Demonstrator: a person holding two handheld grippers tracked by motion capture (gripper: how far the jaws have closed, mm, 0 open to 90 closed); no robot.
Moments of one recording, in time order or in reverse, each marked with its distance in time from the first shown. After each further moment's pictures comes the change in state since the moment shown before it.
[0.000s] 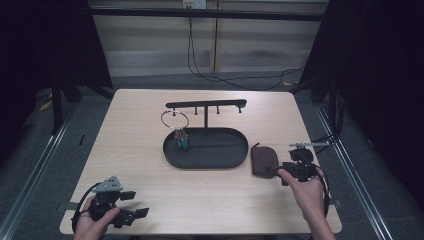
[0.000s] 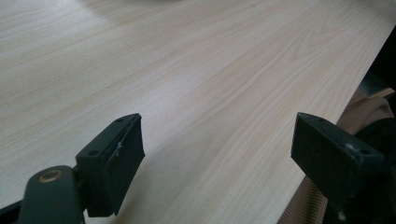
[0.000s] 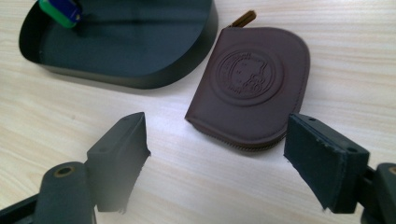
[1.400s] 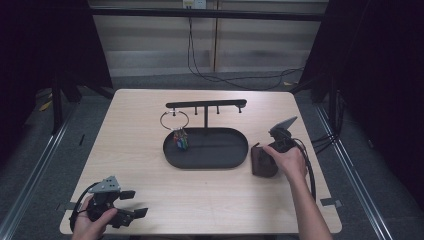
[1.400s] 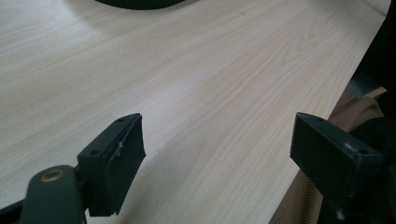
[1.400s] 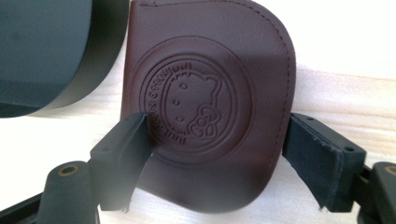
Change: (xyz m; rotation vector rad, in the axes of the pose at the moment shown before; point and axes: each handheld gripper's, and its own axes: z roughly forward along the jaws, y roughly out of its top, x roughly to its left) left arm 0.000 0.001 -0.006 -0.021 -0.027 0.016; right arm -0.022 0.067 0.085 0.485 -0.165 0.147
